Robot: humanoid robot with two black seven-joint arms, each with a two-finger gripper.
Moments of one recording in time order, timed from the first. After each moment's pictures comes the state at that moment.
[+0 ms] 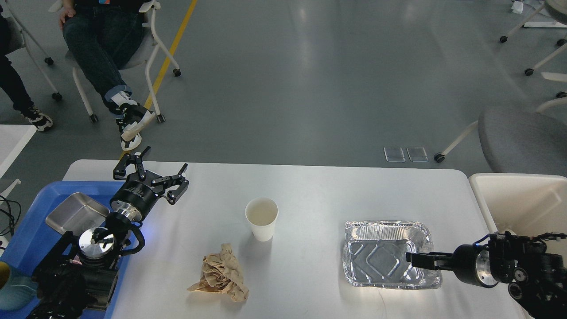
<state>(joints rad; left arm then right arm) -0.47 0.00 -1.55 -0.57 0.03 -0.50 0.27 0.19 -0.62 0.93 1.29 -1.87 0.50 0.11</state>
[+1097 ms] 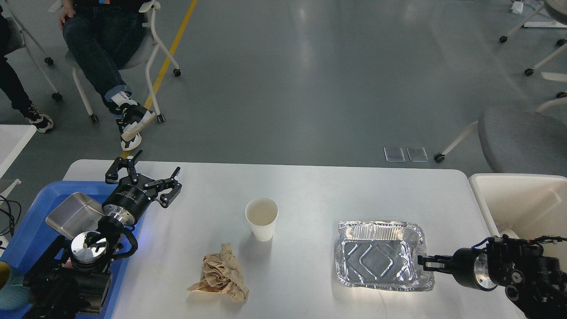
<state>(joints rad) -0.45 0.03 -1.56 -0.57 0.02 -0.50 0.27 0.19 -0.60 0.93 1.26 -1.86 0.51 0.09</state>
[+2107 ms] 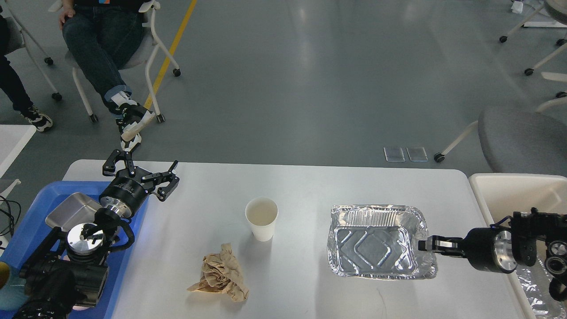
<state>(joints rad) -0.48 0.05 -1.55 -0.57 0.03 -0.49 0.27 0.20 -0.78 1.01 1.54 -1.46 0.70 -0.05</state>
